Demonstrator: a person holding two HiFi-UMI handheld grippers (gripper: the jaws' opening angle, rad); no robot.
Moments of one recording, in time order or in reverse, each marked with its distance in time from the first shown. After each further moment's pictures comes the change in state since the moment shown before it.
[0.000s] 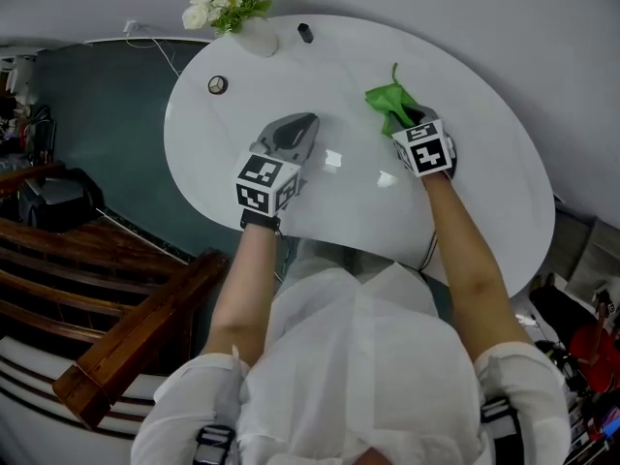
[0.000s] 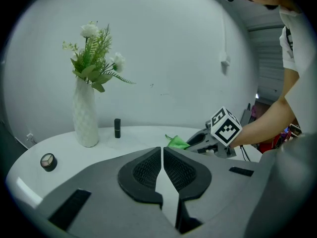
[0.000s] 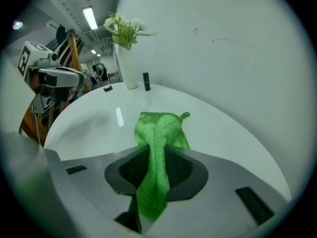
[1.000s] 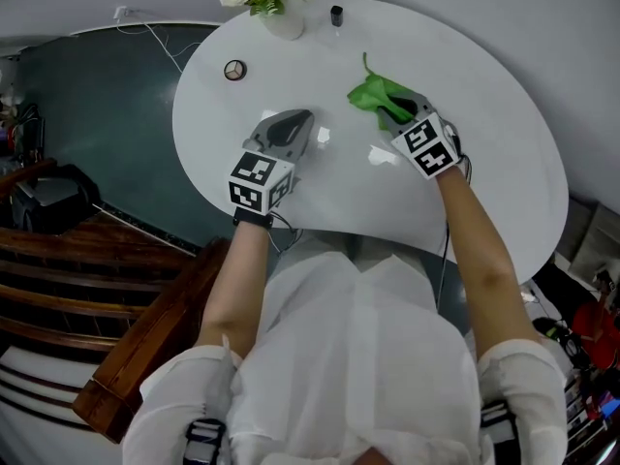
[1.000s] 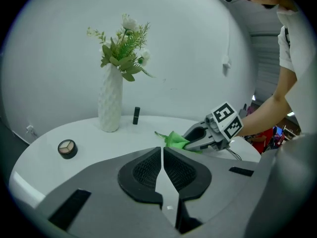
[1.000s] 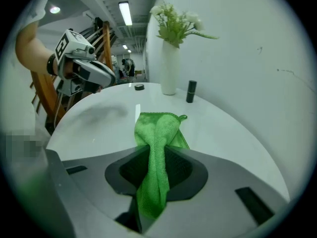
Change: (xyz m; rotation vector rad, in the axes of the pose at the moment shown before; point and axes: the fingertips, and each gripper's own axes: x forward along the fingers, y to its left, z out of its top) left arm -0.044 0.064 -0.037 -0.031 0.051 -0.049; right arm 0.029 0.095 0.050 -0.285 -0.063 0.166
